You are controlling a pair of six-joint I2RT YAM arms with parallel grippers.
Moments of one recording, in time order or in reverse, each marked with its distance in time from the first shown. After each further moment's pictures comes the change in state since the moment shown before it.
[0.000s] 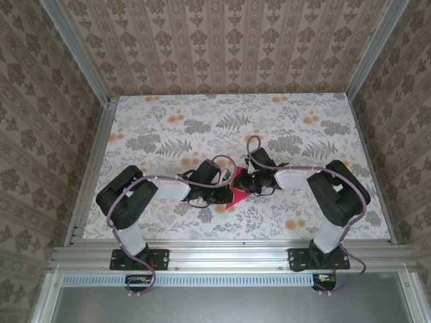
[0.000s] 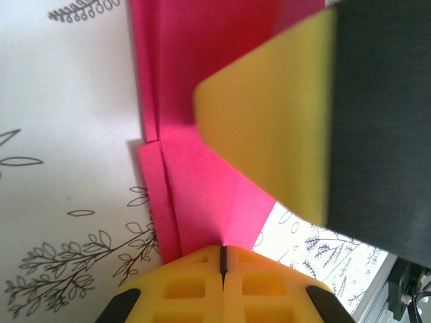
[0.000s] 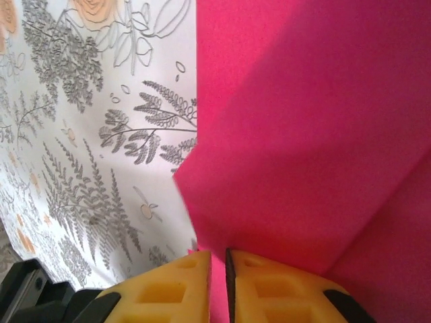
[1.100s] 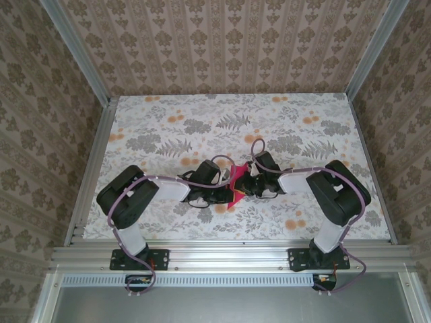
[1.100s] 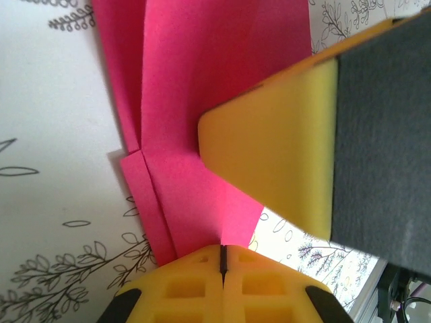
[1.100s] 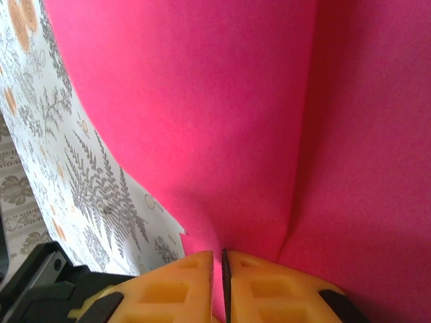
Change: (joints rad) left arm 0.003 0.010 -0.014 0.048 0.010 -0.035; right arm -0.035 0.025 -0.088 0.173 -0.090 0.050
